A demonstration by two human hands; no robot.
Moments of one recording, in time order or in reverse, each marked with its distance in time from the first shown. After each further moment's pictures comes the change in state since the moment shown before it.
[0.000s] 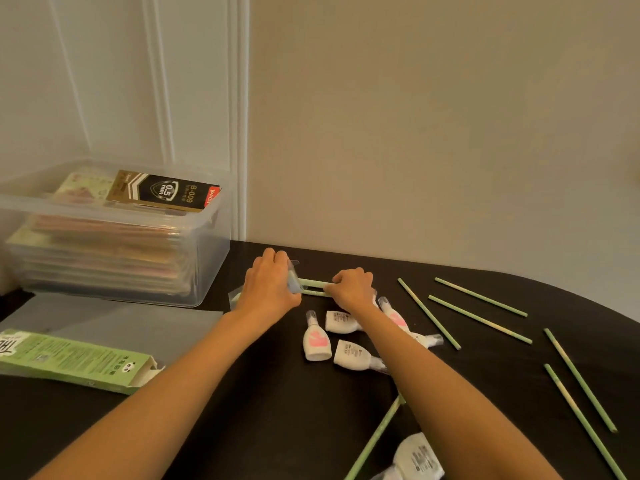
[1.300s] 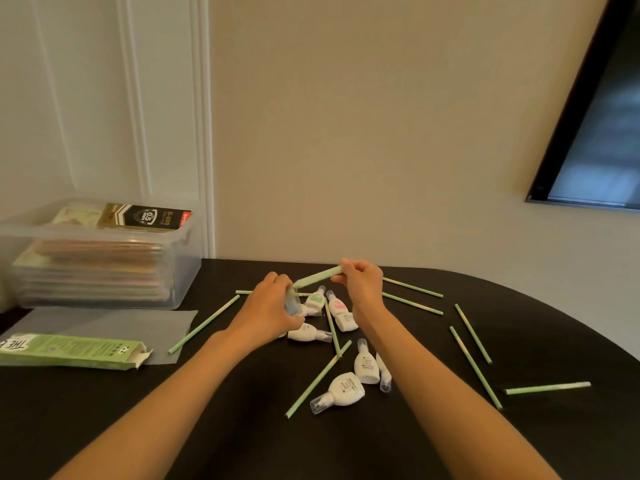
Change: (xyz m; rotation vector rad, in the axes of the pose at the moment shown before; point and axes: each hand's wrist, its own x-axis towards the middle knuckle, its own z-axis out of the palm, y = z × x) left_hand -0.094 0.064 -0.033 -0.166 -0.093 0.211; right_hand -0.139 0.024 -0.111 1.146 0.303 0.152
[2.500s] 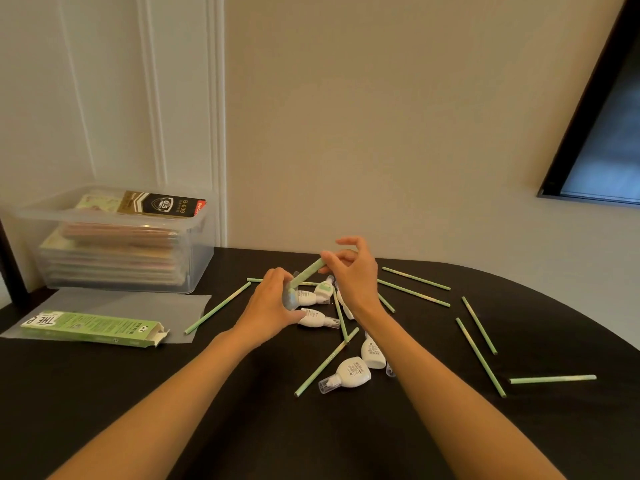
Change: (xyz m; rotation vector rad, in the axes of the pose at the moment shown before) left_hand -0.018 -0.013 0.010 -0.235 0.075 -0.056; right_hand -0.039 -0.004 0.006 -0.133 -0.219 -0.415
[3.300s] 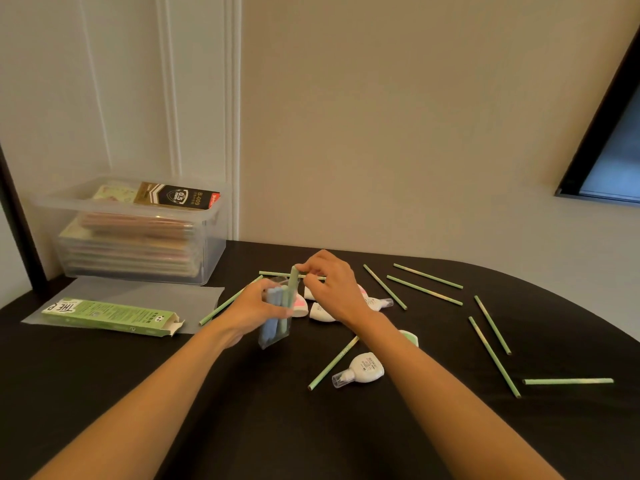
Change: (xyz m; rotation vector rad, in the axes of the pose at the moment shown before) left_hand -0.004 -0.040 -0.023 -0.361 -0.181 -0.350; right_hand -0.011 0.011 0.031 -0.511 -0.351 -0.287
